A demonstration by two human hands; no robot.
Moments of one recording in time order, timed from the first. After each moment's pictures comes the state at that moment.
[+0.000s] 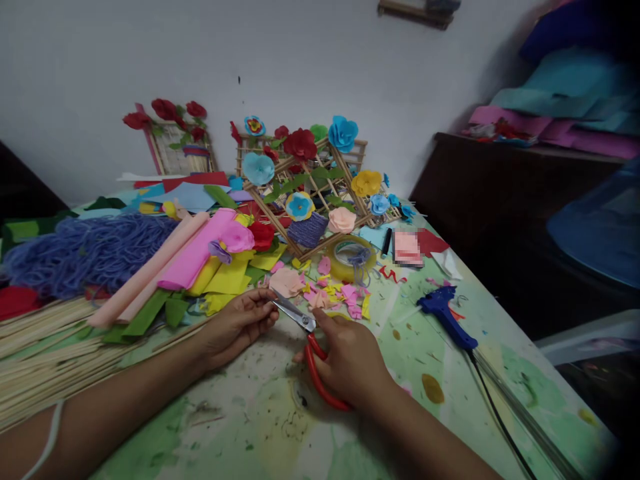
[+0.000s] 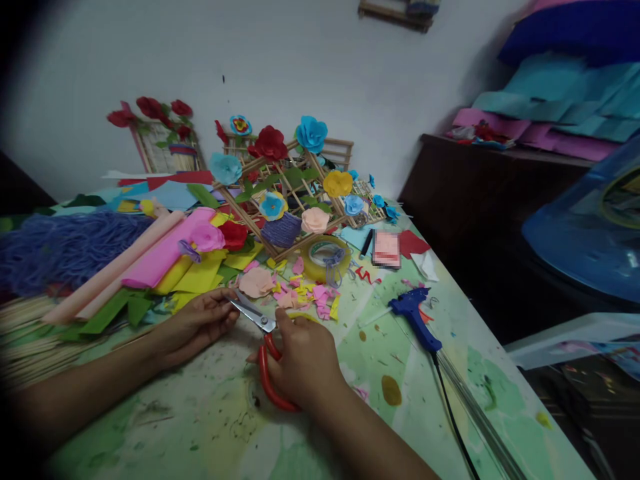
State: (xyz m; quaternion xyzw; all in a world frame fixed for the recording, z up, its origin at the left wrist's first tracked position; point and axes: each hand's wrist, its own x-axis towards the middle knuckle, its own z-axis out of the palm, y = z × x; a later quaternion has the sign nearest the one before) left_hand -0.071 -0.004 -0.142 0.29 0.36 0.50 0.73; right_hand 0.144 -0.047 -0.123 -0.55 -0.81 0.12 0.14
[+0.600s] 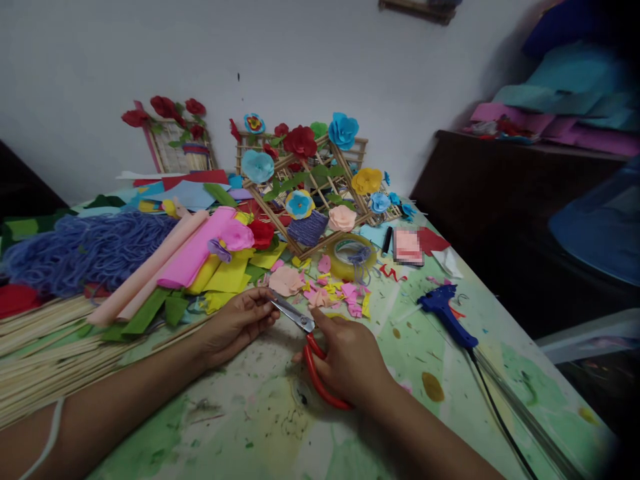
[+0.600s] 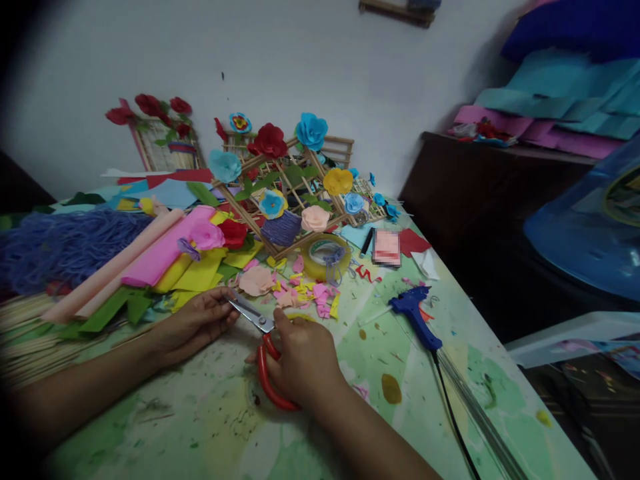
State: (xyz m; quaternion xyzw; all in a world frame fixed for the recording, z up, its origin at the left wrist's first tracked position) left_hand -0.070 -0.004 -0.141 0.31 0.36 0.49 0.73; right_hand 0.144 -0.047 -0.125 -0.54 -0.82 0.12 0.15
